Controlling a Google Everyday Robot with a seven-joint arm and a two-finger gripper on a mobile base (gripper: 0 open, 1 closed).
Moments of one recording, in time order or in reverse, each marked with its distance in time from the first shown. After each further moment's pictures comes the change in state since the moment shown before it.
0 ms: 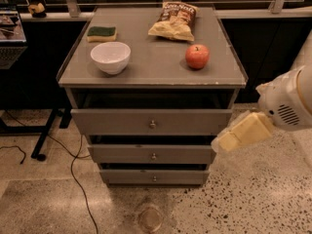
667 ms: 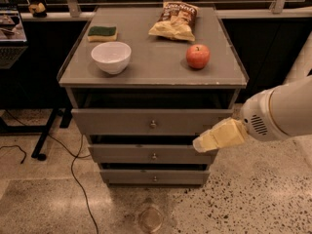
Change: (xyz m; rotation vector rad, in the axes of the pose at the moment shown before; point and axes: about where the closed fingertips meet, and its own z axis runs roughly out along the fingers) arm 0.007 0.001 0.043 0.059 -0.028 0.212
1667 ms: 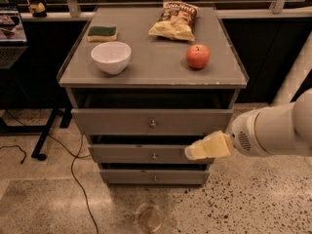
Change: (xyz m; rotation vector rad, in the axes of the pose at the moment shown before) arm 0.023 0.003 0.038 0.006 -0.035 0.097
